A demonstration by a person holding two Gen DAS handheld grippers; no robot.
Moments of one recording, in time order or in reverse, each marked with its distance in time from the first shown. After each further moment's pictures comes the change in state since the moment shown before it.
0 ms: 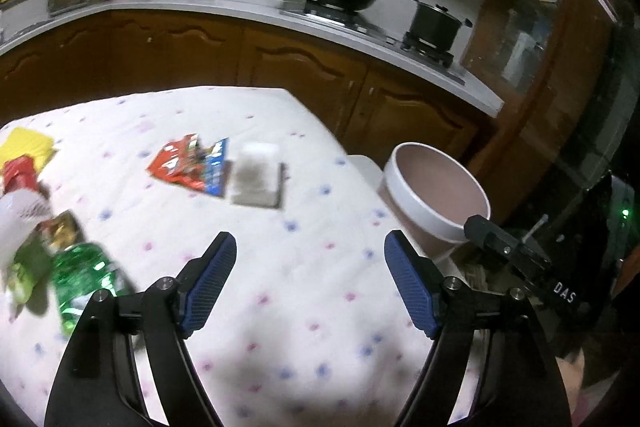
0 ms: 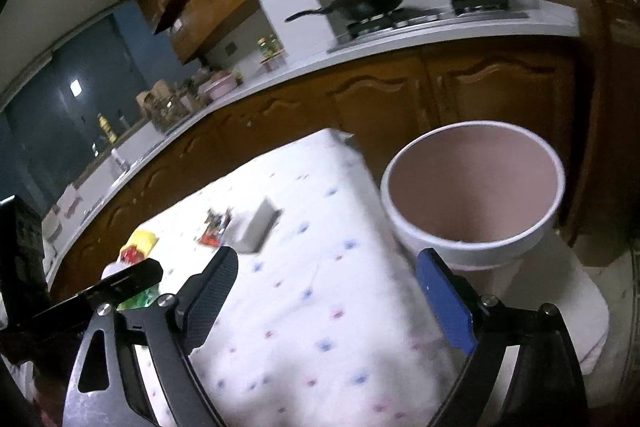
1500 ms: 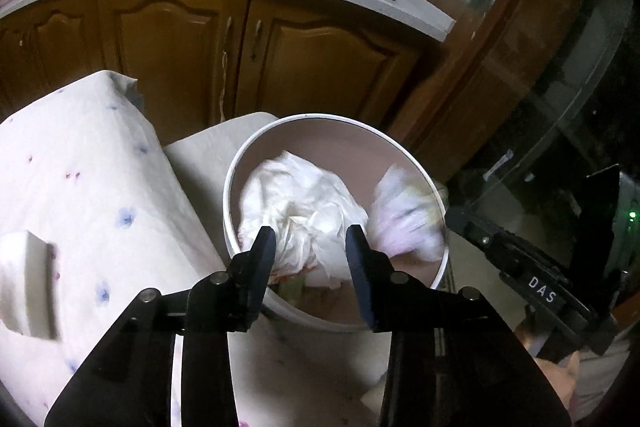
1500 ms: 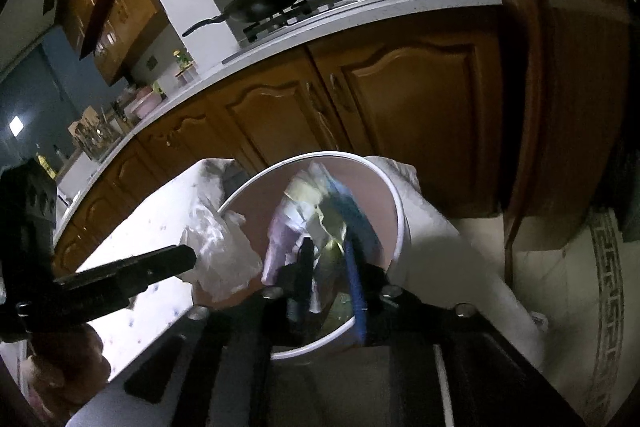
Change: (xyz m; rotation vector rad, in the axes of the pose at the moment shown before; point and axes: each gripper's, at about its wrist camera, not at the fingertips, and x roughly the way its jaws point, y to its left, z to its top) left arm 0.183 -0.164 0.068 0.190 0.279 -0.220; right arm 0.007 -0.157 0.052 0.155 0.031 -0.193
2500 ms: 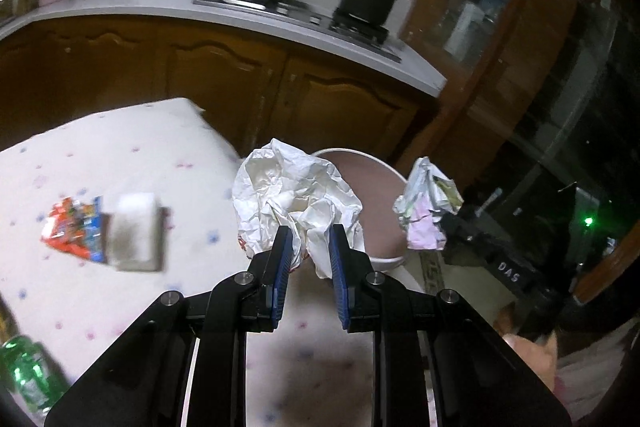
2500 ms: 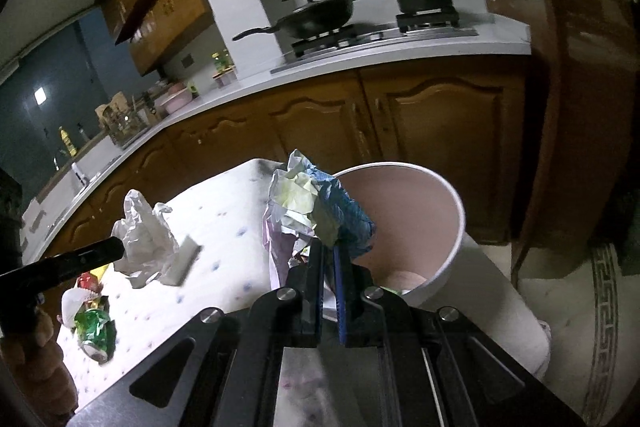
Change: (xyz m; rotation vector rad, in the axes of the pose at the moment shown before) left arm -0.126 0.041 -0.044 -0.051 -0.169 0.003; right arm -0.048 0.070 -0.024 -0.120 -0.081 0.029
